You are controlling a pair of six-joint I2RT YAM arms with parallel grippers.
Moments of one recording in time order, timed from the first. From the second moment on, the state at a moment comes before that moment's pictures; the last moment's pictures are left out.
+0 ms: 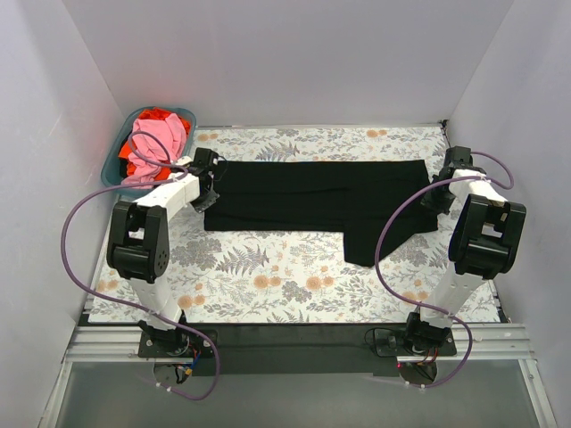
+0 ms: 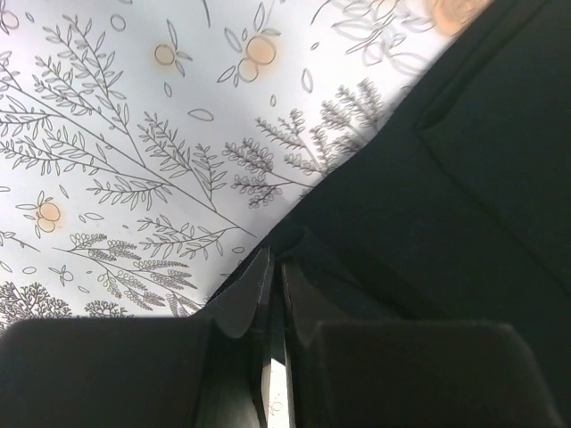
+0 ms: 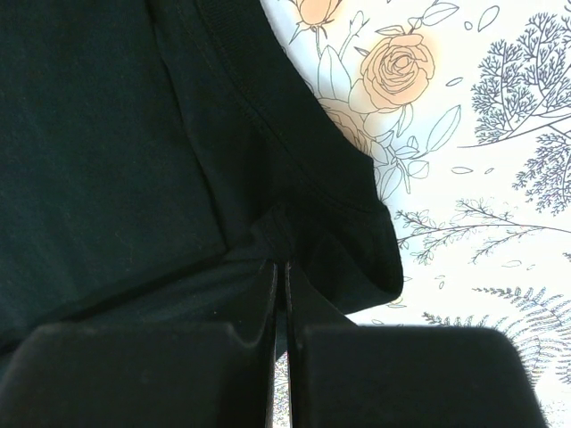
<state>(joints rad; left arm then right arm) -0.20 1.82 1.25 -0.61 -0.41 -0.83 -0.23 1.82 1.26 -0.63 0.01 0.30</state>
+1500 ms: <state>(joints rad) -0.23 1.35 0.97 -0.51 -0.38 -0.75 0.07 1.38 0.89 -0.59 0.03 0.25</state>
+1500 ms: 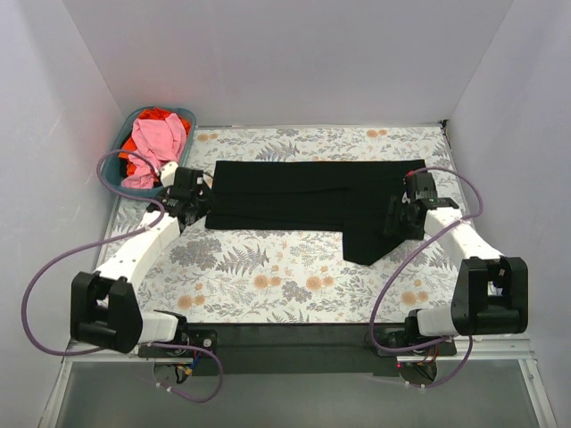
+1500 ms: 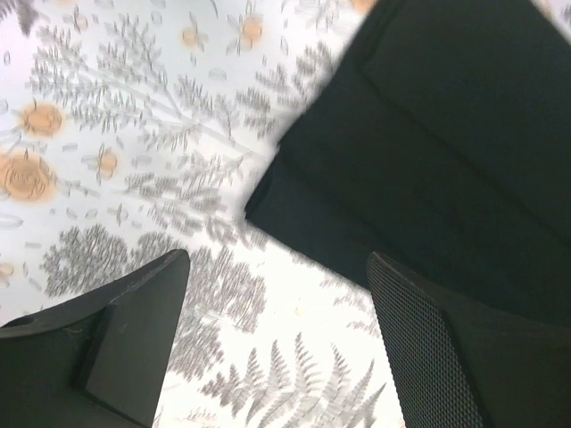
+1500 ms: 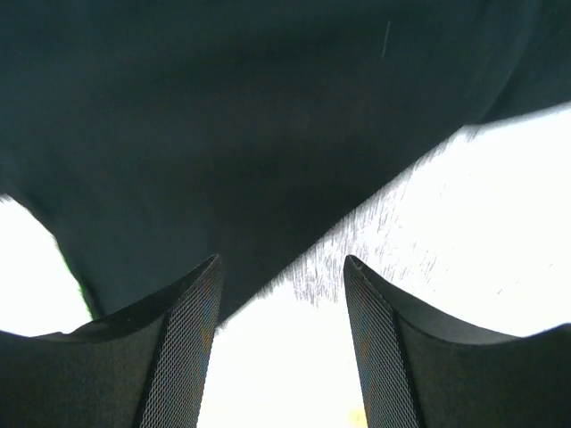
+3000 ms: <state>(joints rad) -0.27 1.19 0.68 -0.37 -0.37 -0.66 0.08 1.71 1.16 -0.38 -0.01 0.39</state>
